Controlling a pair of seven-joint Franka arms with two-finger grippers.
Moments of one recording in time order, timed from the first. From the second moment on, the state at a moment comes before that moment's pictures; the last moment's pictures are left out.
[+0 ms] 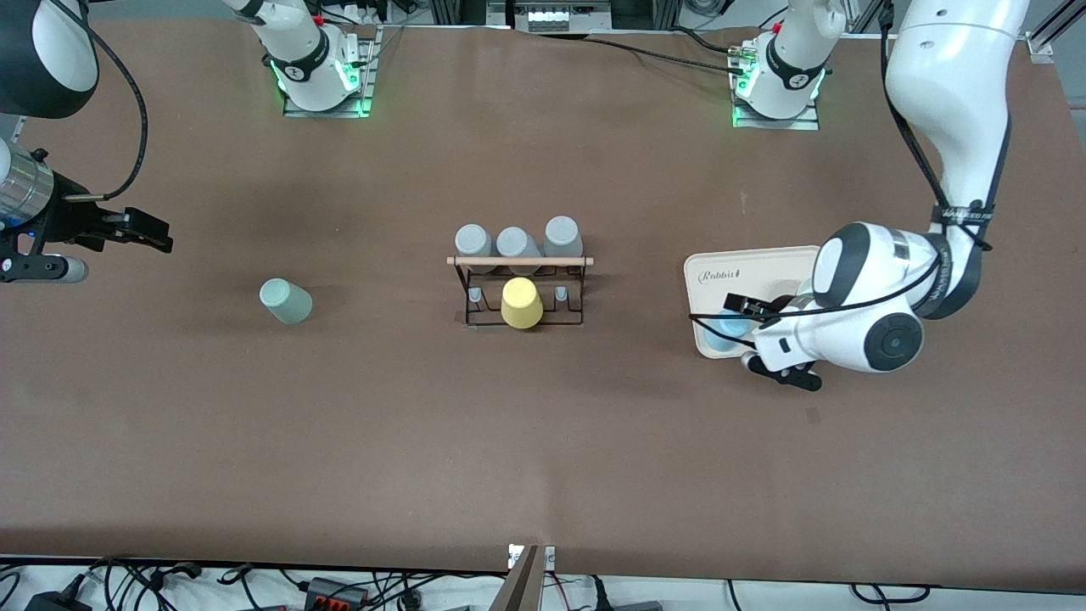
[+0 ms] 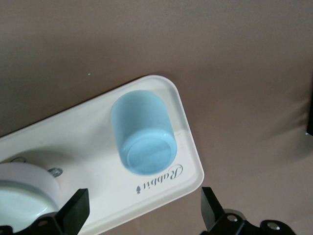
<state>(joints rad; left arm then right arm) -0.07 0.61 -0.15 -1.56 -0.11 1.79 0.12 -0.02 0.09 -0.01 -1.69 -0.03 1.70 -0.02</state>
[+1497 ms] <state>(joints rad) -0.12 0.69 -0.15 -1.55 -0.01 1.89 0.13 0.00 0.09 -0.01 -1.69 -0.03 1.70 -0.02</state>
